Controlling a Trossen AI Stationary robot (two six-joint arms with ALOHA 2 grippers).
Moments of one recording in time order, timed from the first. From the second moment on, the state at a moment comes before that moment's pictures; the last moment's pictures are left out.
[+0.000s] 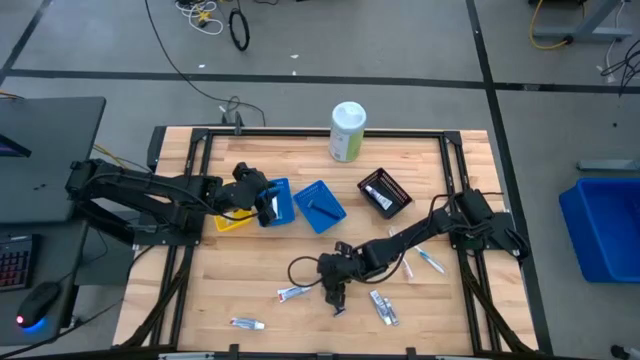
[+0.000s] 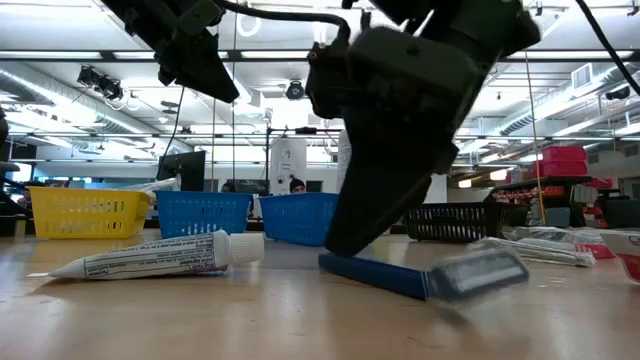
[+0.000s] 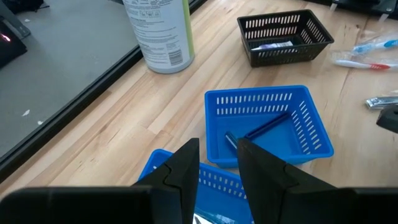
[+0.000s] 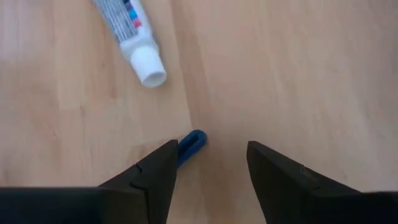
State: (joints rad) left arm -0.09 1.08 0.80 -0.41 -0.59 -0.39; right arm 0.38 2.04 1.27 -0.26 0.11 0.57
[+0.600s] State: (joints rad) left arm -0.09 1.08 0.80 -0.41 -0.56 -0.39; right arm 0.34 1.97 1.27 -0.38 0.19 0.43
